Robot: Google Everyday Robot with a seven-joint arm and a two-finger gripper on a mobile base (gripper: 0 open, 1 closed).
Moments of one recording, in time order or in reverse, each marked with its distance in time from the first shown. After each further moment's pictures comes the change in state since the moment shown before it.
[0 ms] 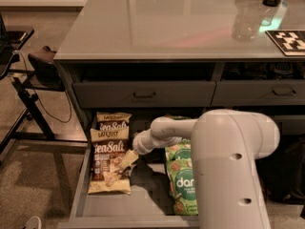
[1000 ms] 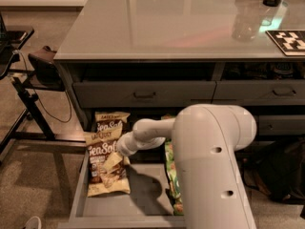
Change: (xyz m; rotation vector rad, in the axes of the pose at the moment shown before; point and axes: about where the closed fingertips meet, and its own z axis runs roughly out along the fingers) arm -0.044 0.028 0.047 -0.020 -0.016 0.002
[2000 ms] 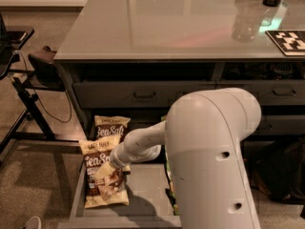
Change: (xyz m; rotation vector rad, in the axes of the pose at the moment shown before) arm -0.005 0.060 -0.024 0.102 0.052 0.154
